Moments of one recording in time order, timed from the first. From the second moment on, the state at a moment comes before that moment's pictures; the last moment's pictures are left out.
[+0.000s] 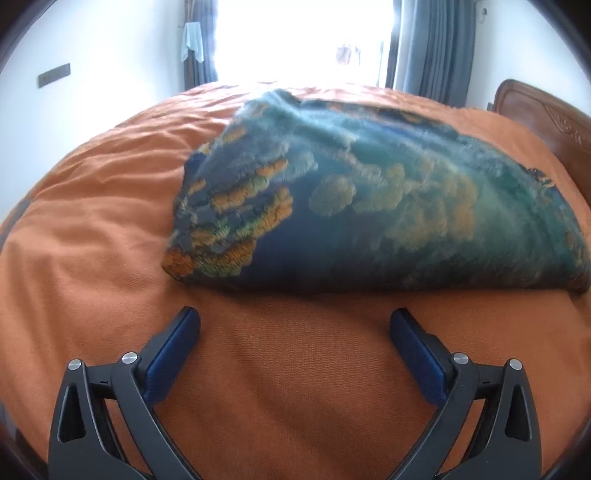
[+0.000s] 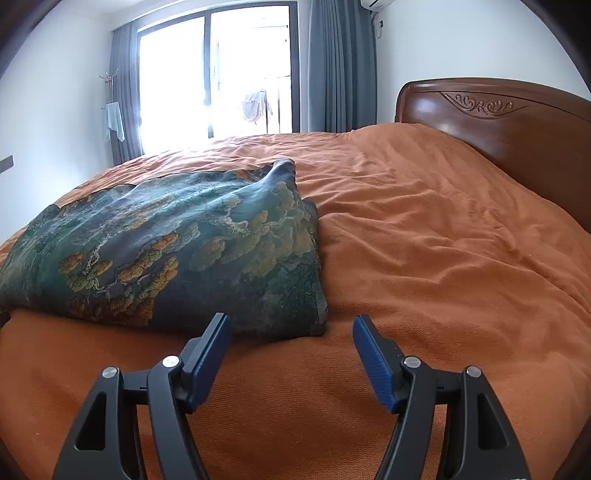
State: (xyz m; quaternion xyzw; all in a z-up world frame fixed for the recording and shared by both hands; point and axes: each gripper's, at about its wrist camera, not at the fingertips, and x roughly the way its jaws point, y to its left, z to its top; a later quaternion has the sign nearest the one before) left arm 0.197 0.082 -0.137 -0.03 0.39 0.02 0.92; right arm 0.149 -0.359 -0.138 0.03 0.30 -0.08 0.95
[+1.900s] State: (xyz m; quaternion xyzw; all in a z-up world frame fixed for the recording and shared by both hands) left arm 0.222 -0.107 -0.065 0.11 0.37 -0.26 0.89; right arm 0.164 -0.415 -0.138 0.31 0.32 0.03 0.89
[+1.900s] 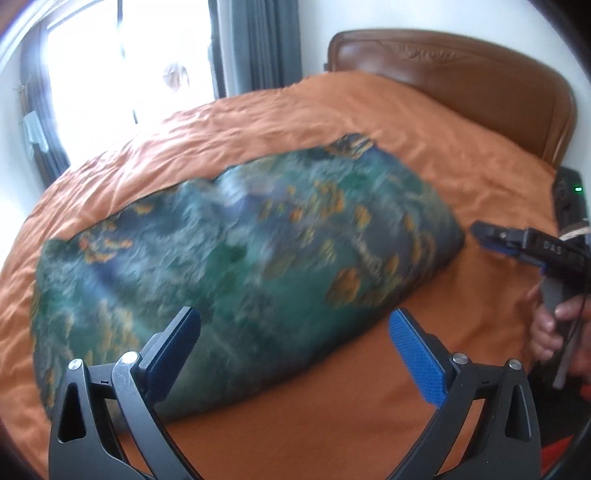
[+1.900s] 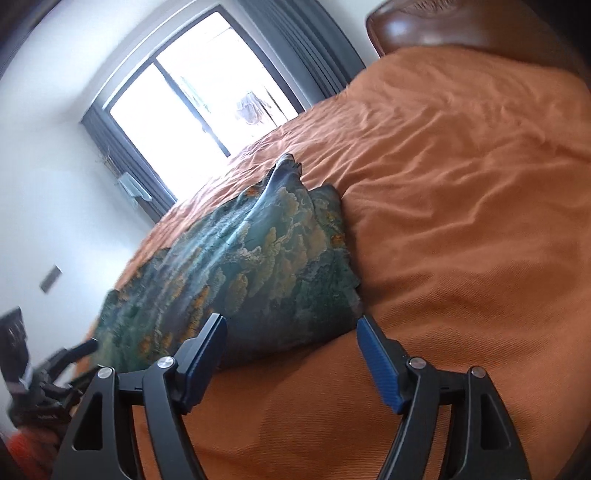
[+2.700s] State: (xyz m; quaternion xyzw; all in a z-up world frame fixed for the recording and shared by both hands) left arm 0.306 -0.180 0.065 0.07 0.45 -0.37 0.81; right arm 0.187 -0.325 -0.039 0.16 0.21 0.04 0.96
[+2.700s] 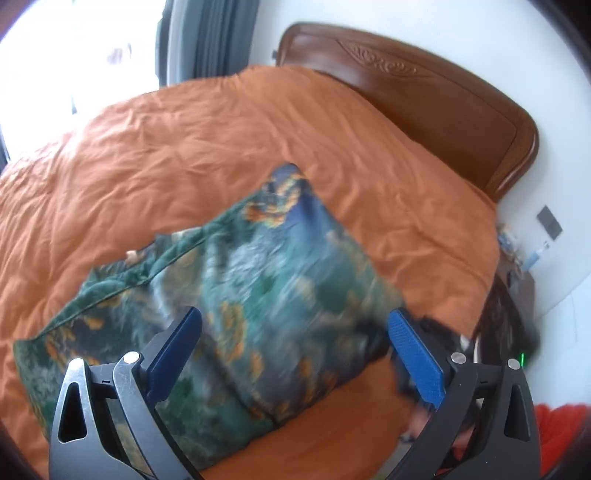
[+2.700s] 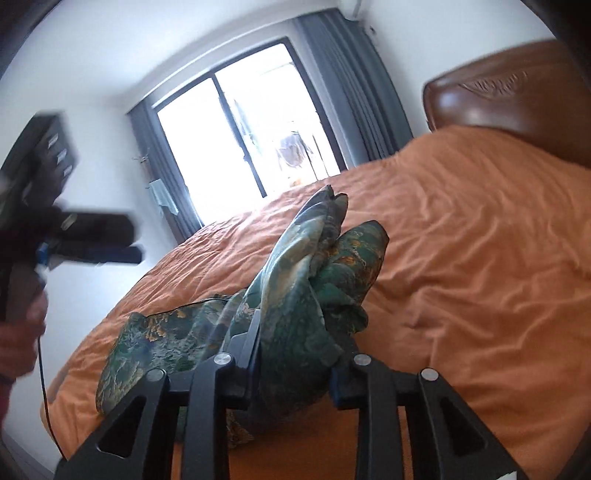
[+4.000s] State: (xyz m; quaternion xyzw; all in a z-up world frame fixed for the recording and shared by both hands) left arm 0.353 0.110 -0.028 -0.05 0.53 -0.19 0.82; right arm 0.272 -0.136 -0.027 -0.01 0.30 0.24 0.92
